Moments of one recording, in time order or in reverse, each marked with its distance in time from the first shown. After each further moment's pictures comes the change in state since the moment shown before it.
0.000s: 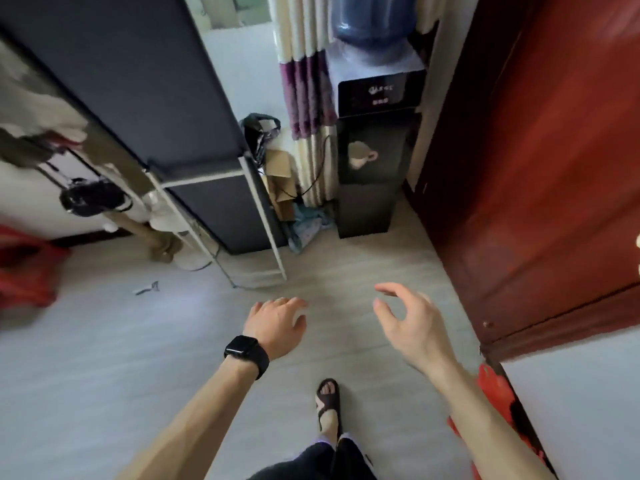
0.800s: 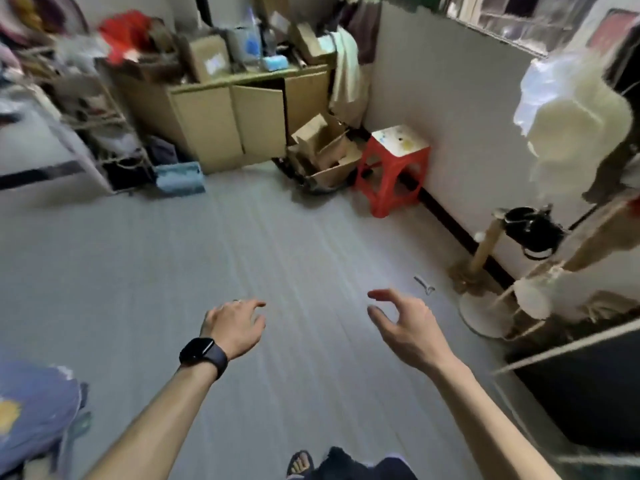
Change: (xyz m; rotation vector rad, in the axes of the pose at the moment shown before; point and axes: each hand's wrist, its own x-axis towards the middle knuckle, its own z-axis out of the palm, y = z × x) left_hand -0.515 -0.539 0.058 -0.452 0.364 -1.388; right_hand -0.185 -0.485 0.547 -0.279 -1.014 -1.035
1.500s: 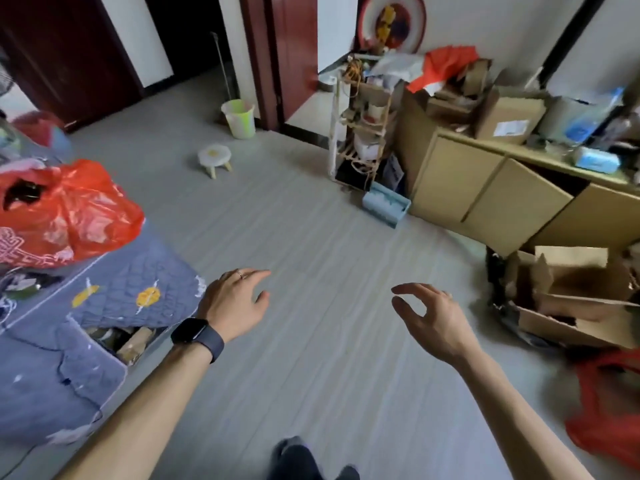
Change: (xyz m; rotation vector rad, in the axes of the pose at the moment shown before) left_hand 0.166 -0.180 -0.143 -0.248 0.473 -0.741; right_hand 0.477 -0.239 0.117 -0.120 -0.501 -0.748
